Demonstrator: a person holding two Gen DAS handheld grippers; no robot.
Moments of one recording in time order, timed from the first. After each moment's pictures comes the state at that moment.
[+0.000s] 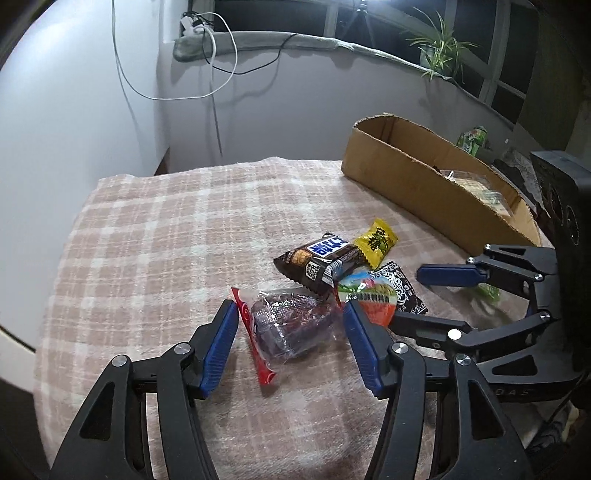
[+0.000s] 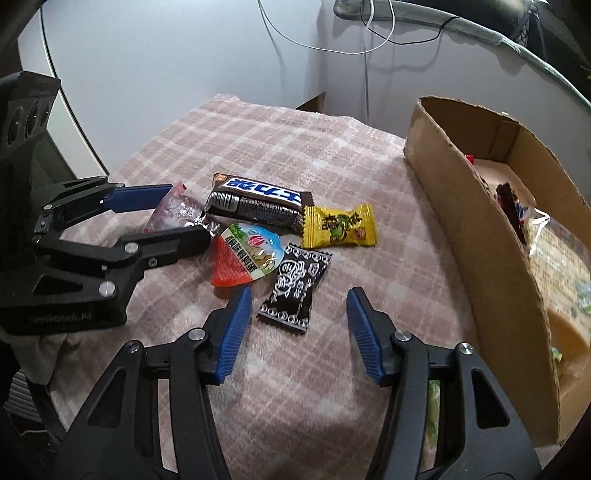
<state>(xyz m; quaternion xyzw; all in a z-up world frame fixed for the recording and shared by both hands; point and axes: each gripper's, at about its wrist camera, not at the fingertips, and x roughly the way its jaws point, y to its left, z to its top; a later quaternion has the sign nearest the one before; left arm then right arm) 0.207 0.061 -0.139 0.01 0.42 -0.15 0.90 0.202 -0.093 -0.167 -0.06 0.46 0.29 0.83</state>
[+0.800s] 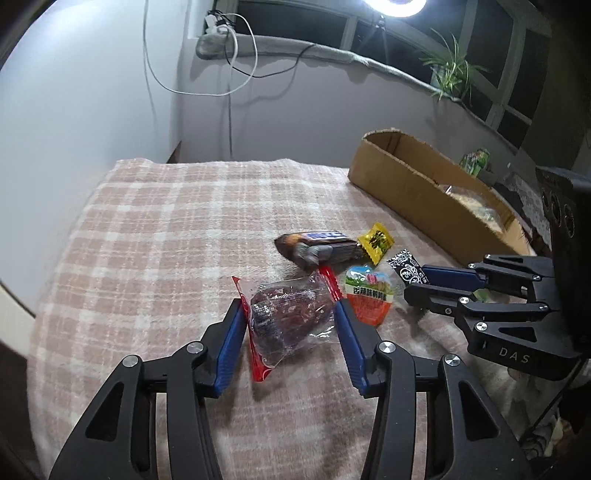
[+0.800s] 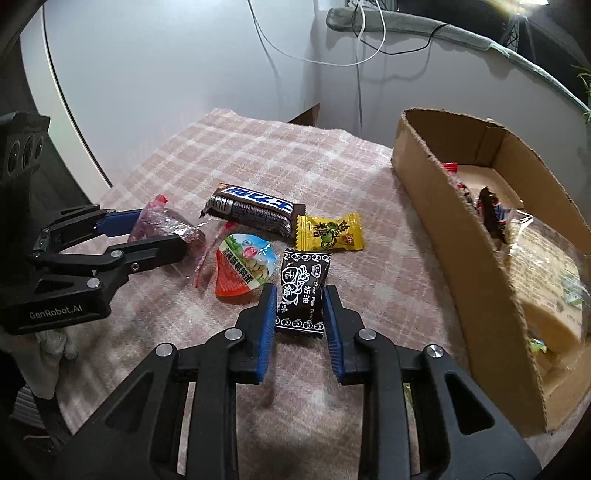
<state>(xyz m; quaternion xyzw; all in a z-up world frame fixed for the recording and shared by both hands) 0.186 0.078 -0.133 -0.04 0.41 -0.14 0.90 0.192 -0.106 -0.156 -0.05 0.45 0.29 0.85</state>
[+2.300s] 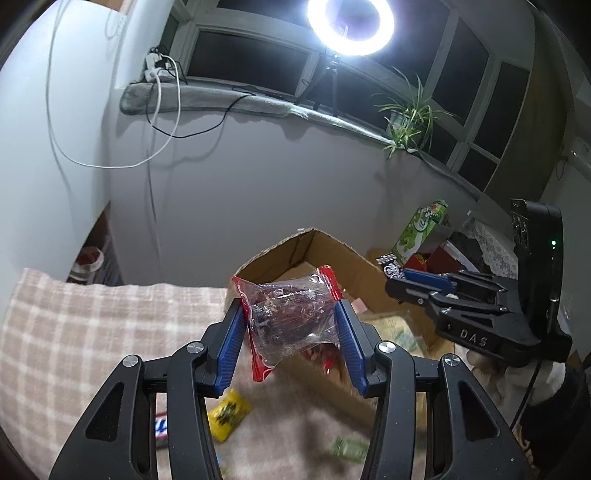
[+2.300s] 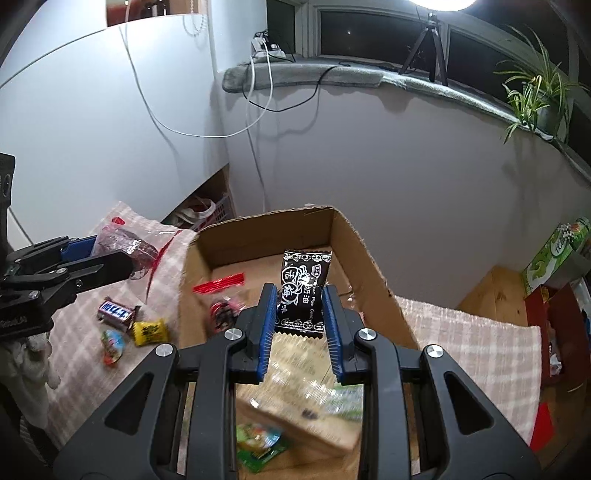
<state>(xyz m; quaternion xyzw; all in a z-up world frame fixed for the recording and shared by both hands) 0.280 -0.032 -0.054 -0.09 0.35 -0.20 0.91 0.303 -0.258 -0.083 -0.02 0.41 0.20 0.89</state>
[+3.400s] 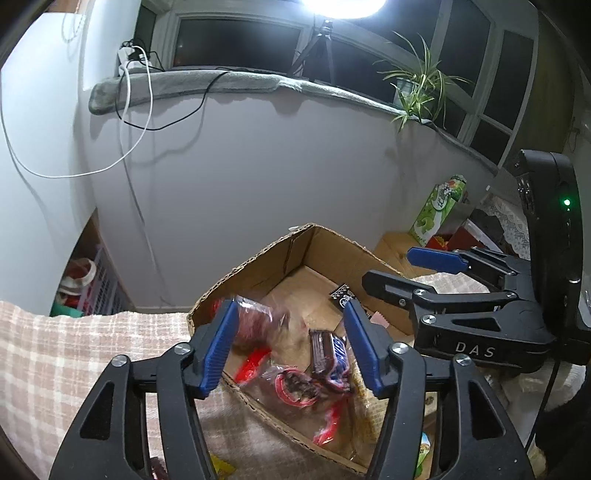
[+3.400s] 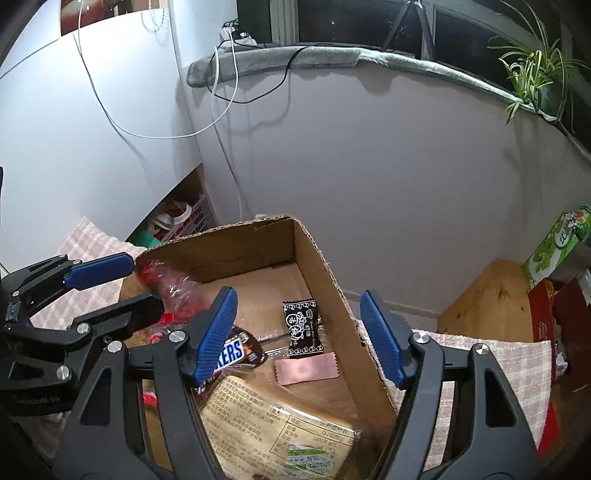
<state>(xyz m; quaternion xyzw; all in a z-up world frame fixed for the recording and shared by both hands) 0.331 -0.083 -0.076 -0.03 0.38 -0.19 0.91 0.360 -0.271 -0.113 -0.01 0.42 0.17 0.89</state>
